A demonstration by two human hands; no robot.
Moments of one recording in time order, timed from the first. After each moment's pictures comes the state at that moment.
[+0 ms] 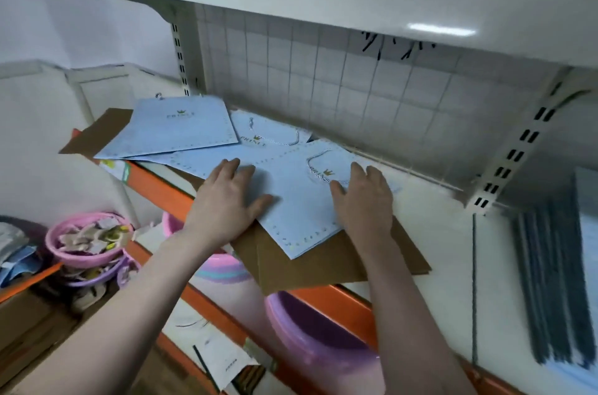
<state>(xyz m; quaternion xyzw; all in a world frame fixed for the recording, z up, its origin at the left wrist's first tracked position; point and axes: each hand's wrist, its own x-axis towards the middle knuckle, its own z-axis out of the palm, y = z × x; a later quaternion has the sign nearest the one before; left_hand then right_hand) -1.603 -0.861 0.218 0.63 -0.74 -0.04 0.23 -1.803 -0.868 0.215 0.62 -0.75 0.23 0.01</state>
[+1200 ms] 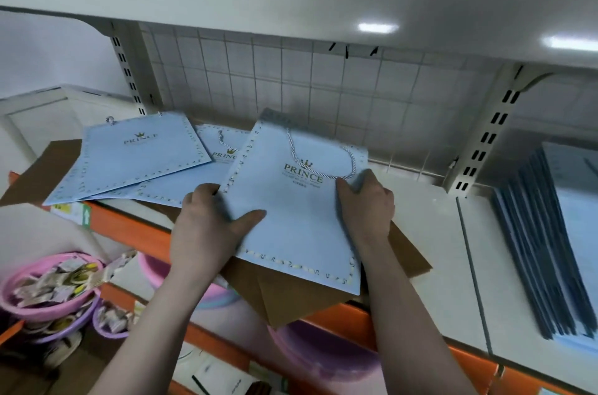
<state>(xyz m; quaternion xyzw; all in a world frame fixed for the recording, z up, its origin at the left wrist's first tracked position) -1.602 -0.876 0.220 0.65 -0.65 -0.14 0.36 -1.811 -0.887 0.202 0.44 -0.79 0.42 -0.09</state>
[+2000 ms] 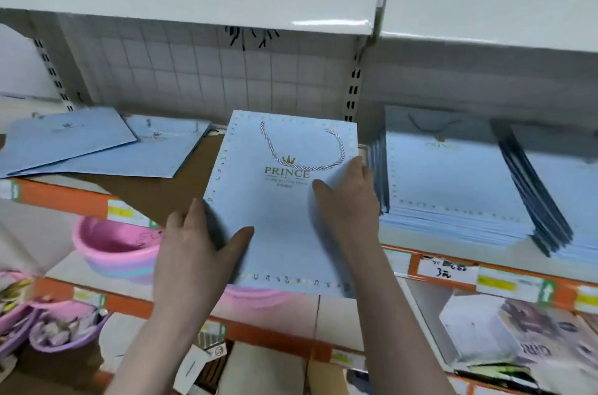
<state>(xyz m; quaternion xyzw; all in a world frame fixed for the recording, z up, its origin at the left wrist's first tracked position) -1.677 -0.694 0.220 0.57 -0.72 -0.09 0.39 -1.862 -0.684 0.247 0.44 -0.79 0.43 -0.04</state>
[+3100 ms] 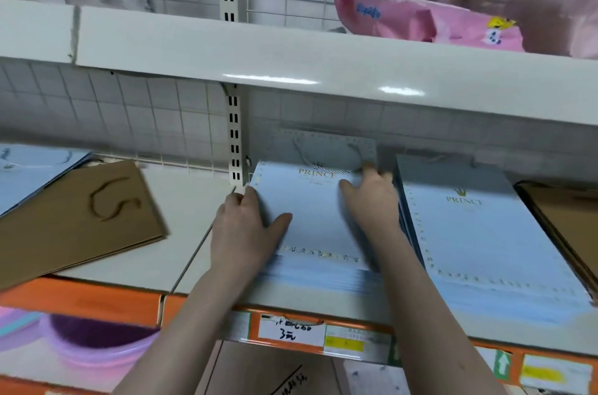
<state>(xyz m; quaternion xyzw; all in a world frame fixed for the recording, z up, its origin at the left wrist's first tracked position) -1.955 -0.691 0.234 0.51 -0.78 -0.12 0.34 -2.128 -0.647 0.272 0.40 -0.85 0.34 0.01</state>
